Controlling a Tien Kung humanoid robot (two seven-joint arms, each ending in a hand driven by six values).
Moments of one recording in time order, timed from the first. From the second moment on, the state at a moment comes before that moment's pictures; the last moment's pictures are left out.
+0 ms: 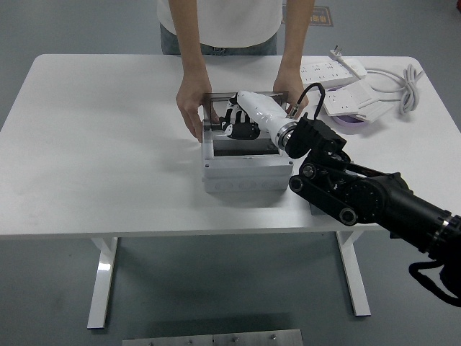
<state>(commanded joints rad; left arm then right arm) -0.10 0.22 -1.68 -0.30 1.83 0.03 0.42 0.87 -0.15 0.57 0.99 -1.62 -0.16 -0.21</state>
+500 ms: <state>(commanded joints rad) -0.11 0.21 -1.69 -0.30 1.84 0.02 0.42 0.93 -0.18 0.71 1.01 -1.59 -0.23 -0.19</state>
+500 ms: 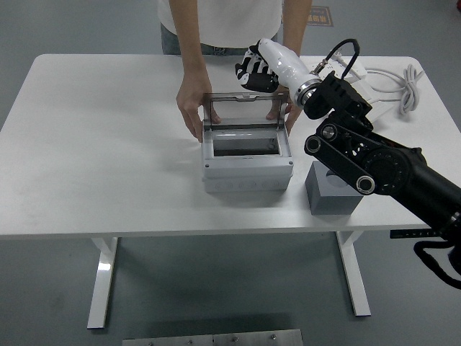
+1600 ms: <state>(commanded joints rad) -0.12 0.21 -1.70 -0.30 1.87 0.01 0.43 0.91 -0.15 0.67 0.89 -1.52 -0.25 -0.12</state>
